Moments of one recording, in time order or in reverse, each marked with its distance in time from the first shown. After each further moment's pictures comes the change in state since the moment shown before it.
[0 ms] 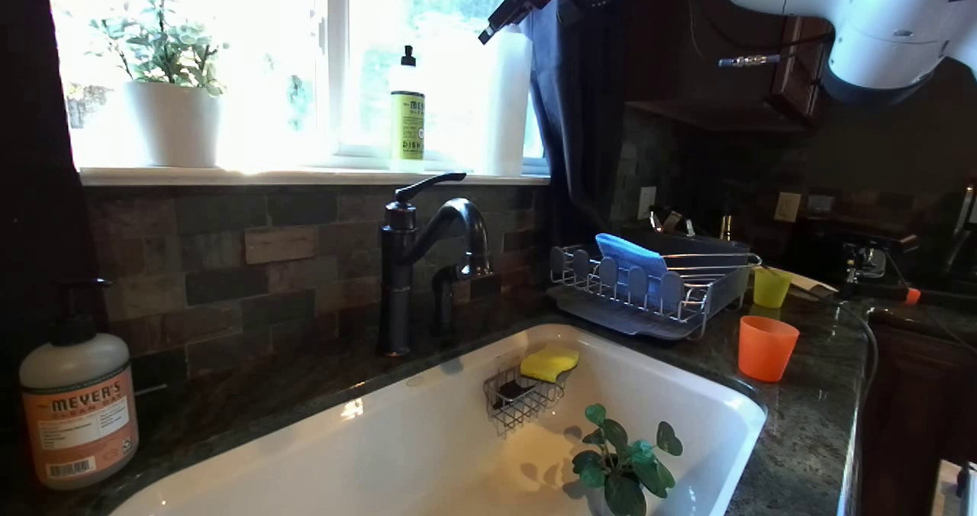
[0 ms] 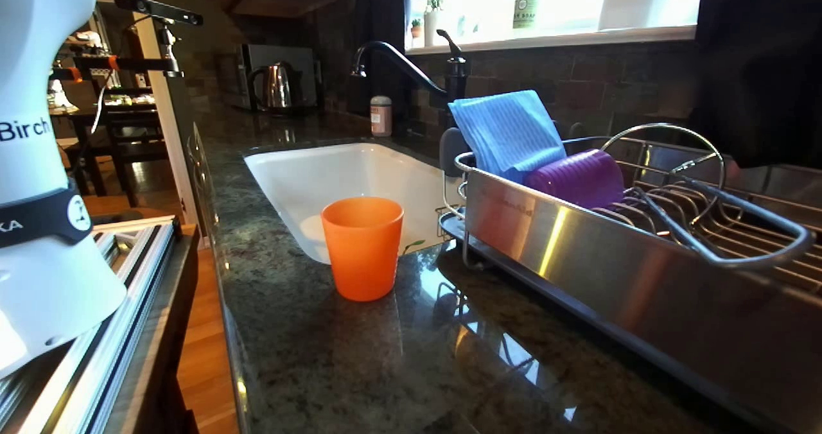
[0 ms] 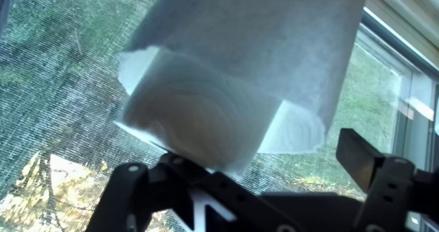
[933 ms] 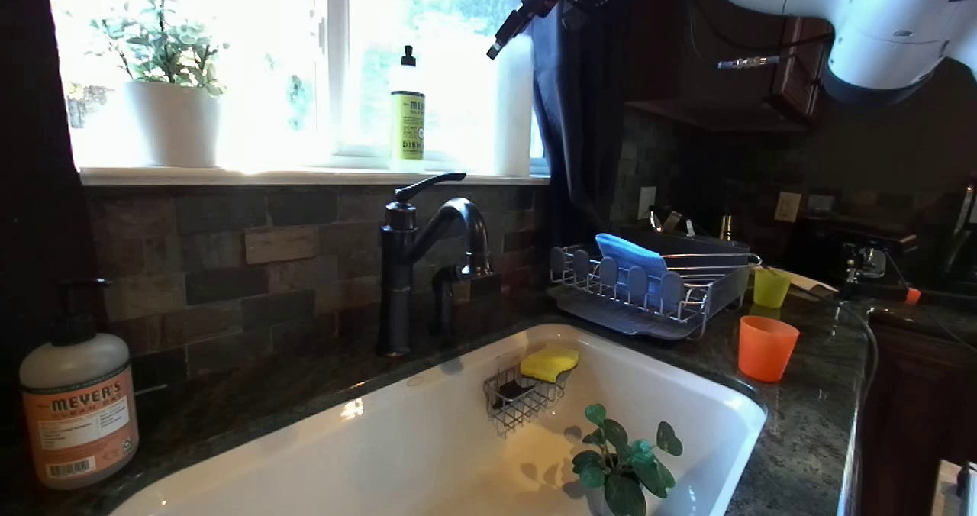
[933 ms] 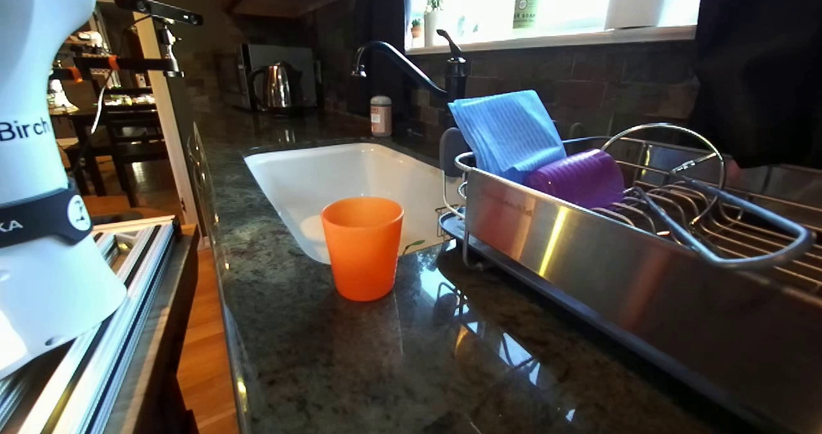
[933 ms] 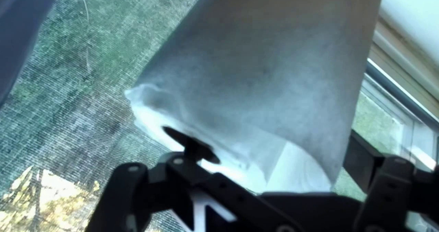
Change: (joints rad) arm 0.001 -0.002 0.006 -0.001 -0.106 -0.090 -0.015
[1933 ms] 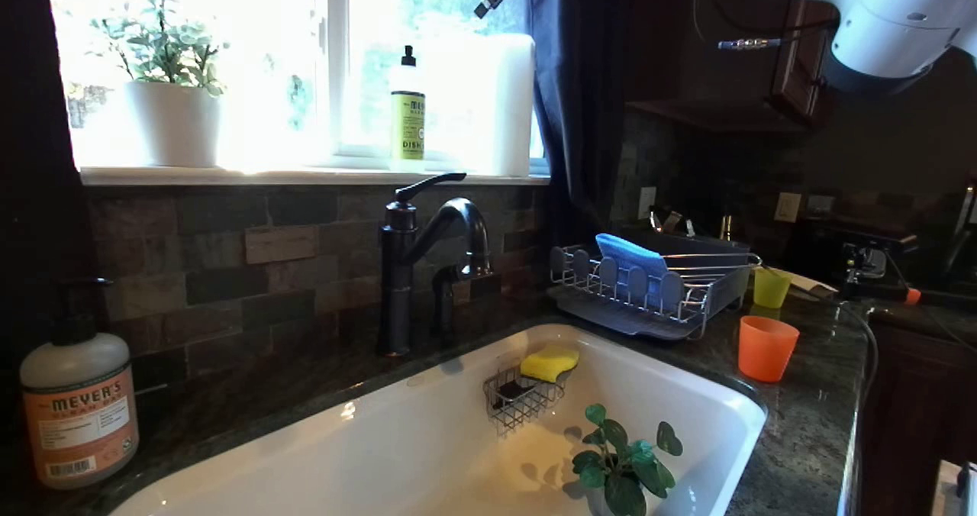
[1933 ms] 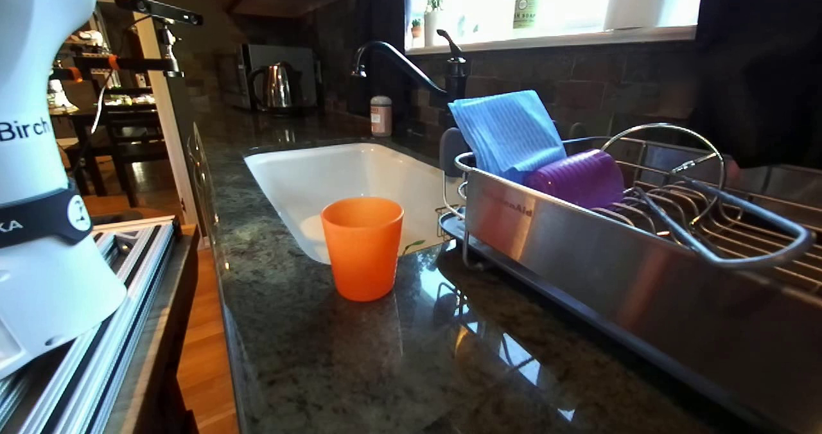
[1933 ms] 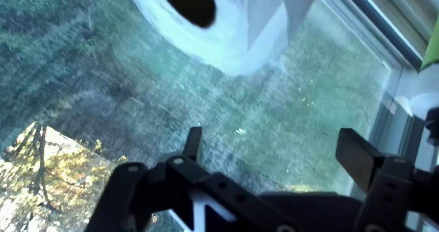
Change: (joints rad) arm -0.001 0.019 0.118 0.003 -0.048 0.034 0.003
